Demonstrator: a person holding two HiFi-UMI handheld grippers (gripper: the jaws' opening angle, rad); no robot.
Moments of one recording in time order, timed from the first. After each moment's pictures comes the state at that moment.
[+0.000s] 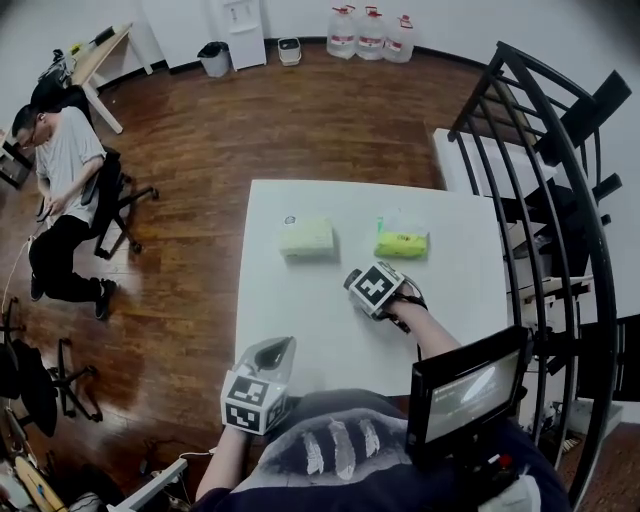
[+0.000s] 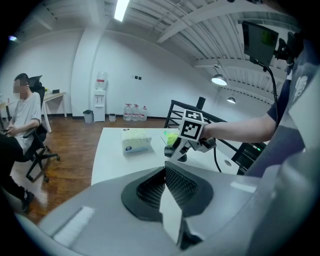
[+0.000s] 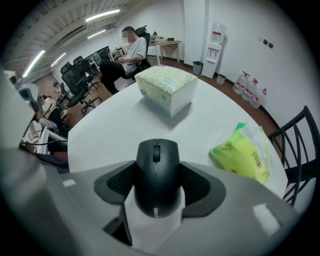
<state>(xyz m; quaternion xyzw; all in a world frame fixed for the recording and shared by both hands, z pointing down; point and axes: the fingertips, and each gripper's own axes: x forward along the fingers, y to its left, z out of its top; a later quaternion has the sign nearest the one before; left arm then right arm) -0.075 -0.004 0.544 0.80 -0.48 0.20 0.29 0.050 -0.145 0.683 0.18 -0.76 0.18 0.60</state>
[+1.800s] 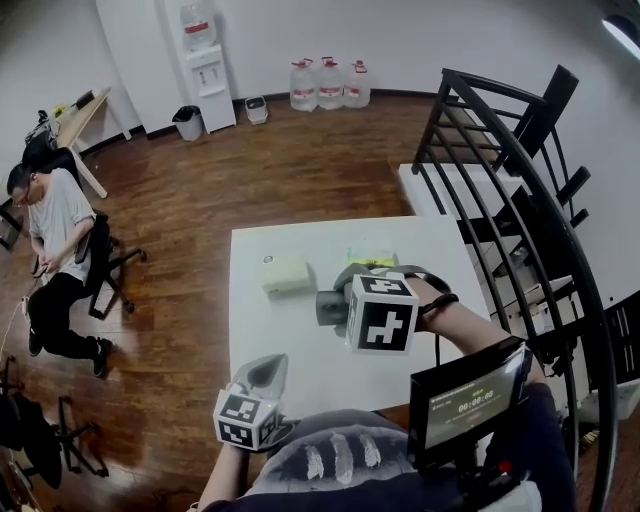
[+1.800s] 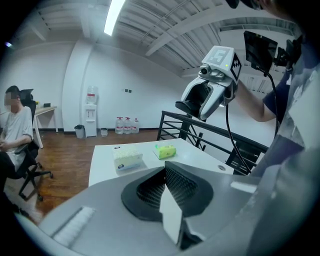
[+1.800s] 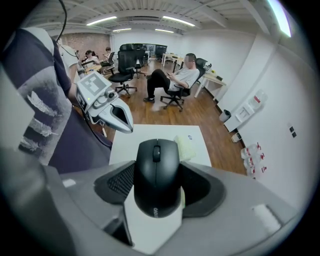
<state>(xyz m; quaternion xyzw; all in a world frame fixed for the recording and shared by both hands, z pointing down) -0.038 -0.007 0.485 0.84 -0.46 0.17 0.22 0.038 -0.073 0.406 0.01 -0.82 -0.08 0.57</state>
